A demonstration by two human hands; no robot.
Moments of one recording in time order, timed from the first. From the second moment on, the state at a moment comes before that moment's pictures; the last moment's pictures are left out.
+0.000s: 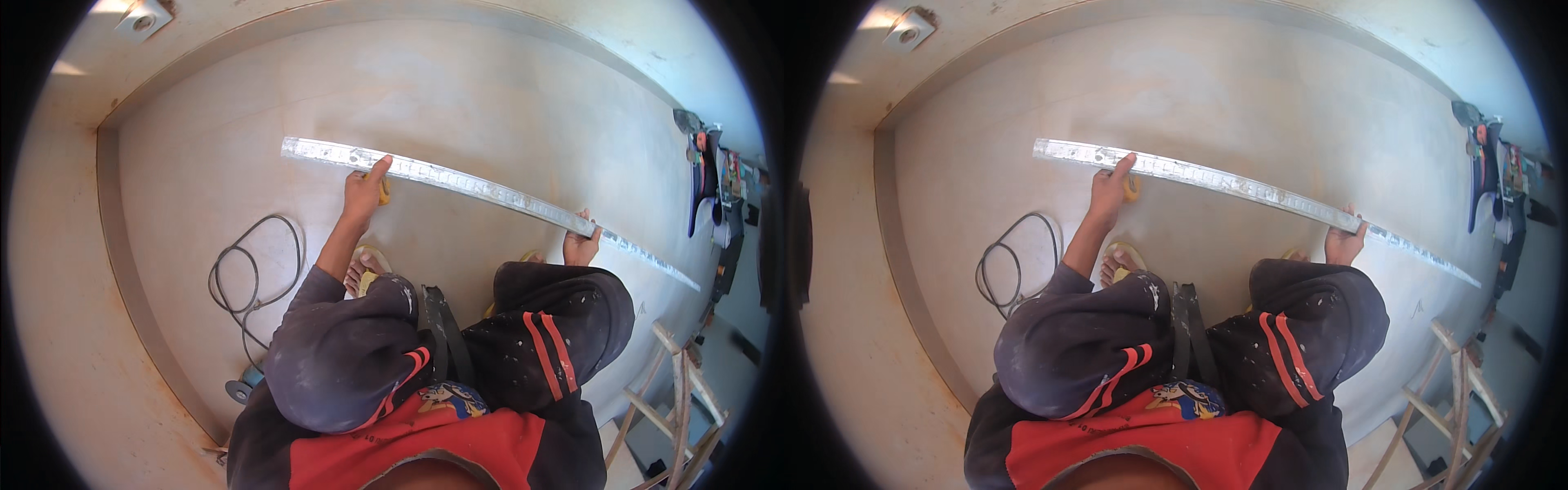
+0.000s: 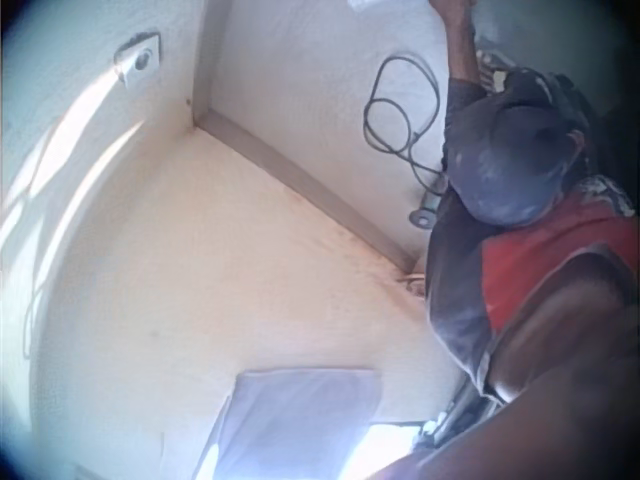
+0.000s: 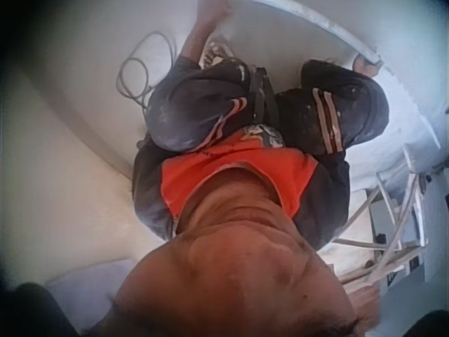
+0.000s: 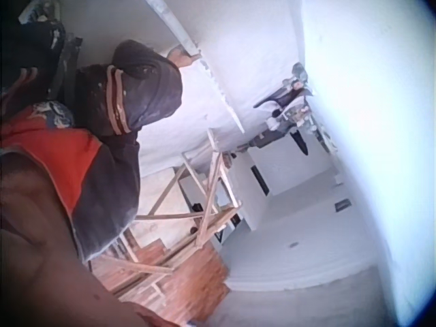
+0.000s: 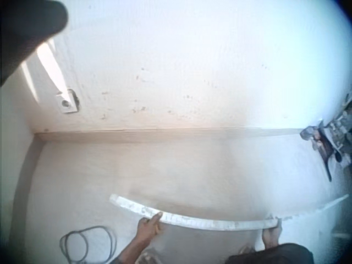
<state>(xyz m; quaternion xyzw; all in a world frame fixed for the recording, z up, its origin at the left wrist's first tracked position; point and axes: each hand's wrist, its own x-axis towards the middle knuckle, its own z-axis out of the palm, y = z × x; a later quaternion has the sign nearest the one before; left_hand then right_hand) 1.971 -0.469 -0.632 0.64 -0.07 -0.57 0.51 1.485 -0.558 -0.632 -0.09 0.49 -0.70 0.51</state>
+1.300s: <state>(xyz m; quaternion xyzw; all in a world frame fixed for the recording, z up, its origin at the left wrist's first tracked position) 1.983 -0.430 -0.602 0.47 -0.21 -0.75 0.41 1.505 -0.535 -0.603 -0.11 0.84 -0.09 0.53</state>
